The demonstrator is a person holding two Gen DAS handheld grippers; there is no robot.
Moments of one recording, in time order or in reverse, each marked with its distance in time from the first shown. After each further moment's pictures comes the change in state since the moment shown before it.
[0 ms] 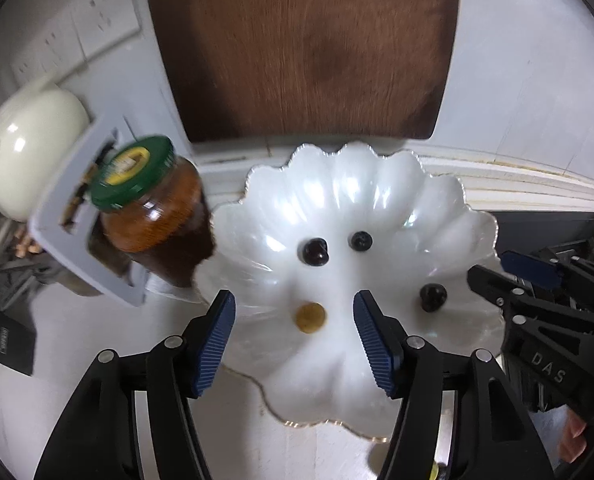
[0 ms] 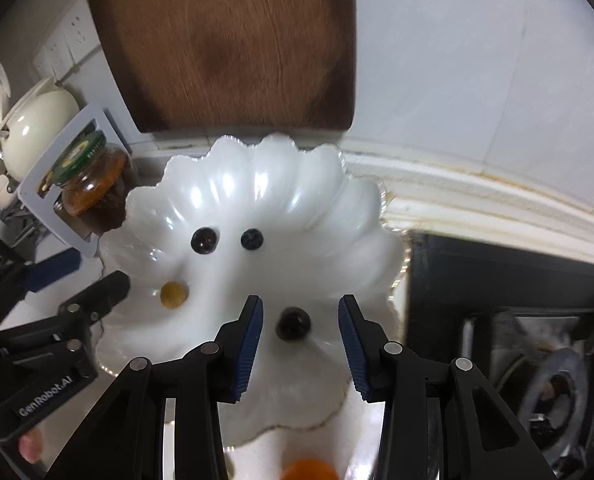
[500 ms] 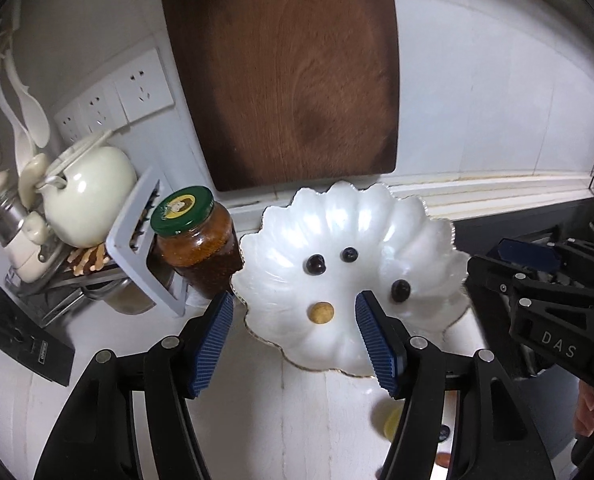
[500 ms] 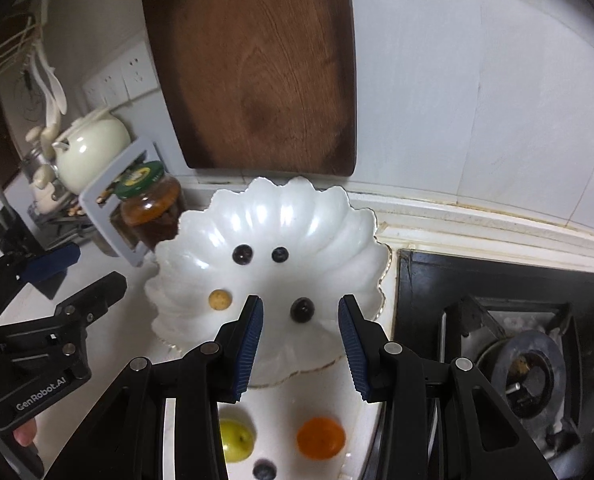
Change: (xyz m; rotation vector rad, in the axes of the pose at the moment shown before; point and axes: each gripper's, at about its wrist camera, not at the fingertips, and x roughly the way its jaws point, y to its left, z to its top) left arm -0.089 -0.008 -0.036 0.068 -0.170 0.019; right arm -0.083 0.005 -0.033 -0.014 -0.164 0.042
